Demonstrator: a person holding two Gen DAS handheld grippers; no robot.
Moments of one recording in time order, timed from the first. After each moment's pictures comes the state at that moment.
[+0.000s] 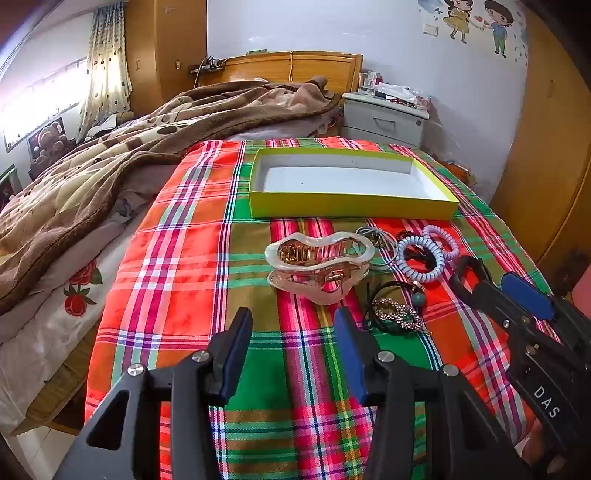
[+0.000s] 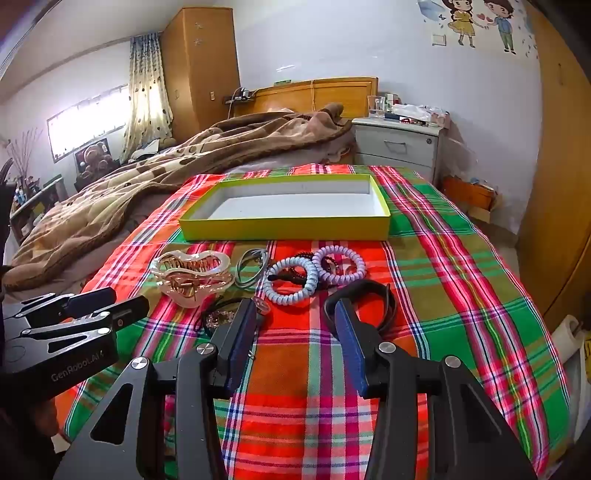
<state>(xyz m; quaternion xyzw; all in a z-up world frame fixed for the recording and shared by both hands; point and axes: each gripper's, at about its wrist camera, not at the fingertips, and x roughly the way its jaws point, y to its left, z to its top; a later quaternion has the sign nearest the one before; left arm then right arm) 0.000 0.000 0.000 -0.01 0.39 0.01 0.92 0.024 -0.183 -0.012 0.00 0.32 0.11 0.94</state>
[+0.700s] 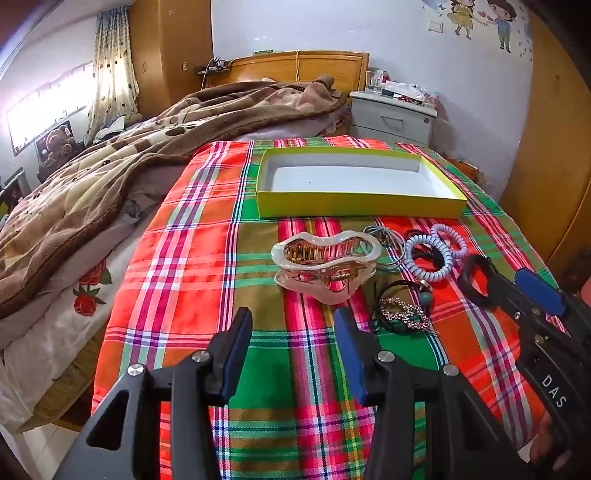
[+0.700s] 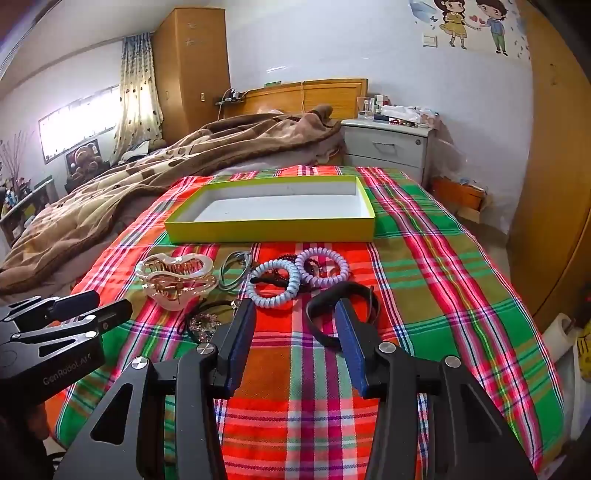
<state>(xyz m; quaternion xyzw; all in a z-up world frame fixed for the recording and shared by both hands) 0.001 -0.004 0.002 -0.01 0.39 0.03 0.92 0.027 -0.189 -0.012 0.00 0.32 0.09 0.94</state>
